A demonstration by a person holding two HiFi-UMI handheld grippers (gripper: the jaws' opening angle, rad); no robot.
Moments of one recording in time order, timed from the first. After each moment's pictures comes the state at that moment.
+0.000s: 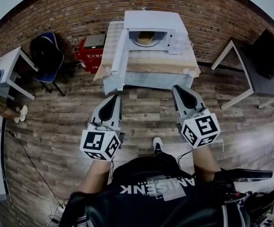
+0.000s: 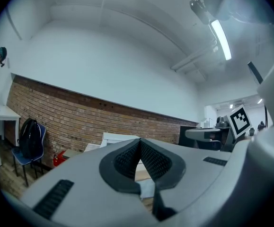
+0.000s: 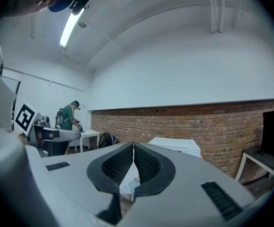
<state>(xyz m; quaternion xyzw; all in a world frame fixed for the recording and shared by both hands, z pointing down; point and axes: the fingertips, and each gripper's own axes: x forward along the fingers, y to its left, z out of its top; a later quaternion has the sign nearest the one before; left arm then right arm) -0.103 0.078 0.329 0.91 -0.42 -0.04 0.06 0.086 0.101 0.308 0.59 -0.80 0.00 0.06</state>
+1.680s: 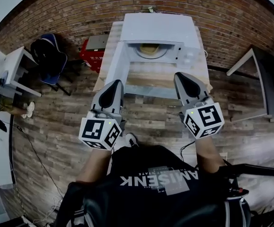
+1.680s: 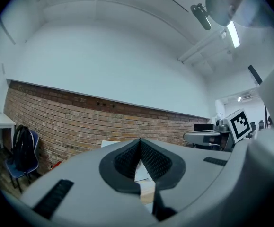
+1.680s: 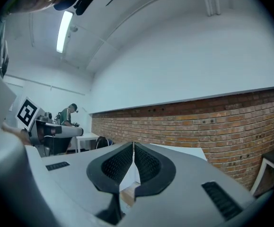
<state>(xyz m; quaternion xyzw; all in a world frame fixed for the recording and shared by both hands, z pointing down) 0.032 -0.157 0.309 0.89 -0.45 -0.02 0.04 0.215 -0.149 0.309 0.55 -0.84 0.00 0.04</state>
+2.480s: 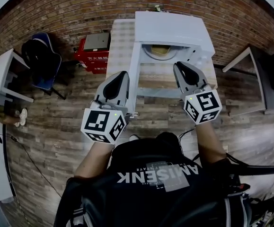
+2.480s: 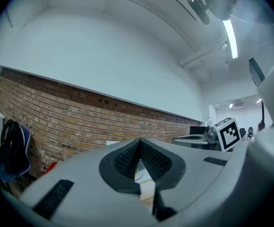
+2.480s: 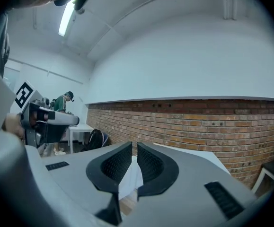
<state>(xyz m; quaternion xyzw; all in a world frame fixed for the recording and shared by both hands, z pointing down) -0.069 -0.252 0.326 0.91 -0.40 -0.03 0.06 0.101 -0.256 0.341 0.57 -0.82 -0.02 0.09</state>
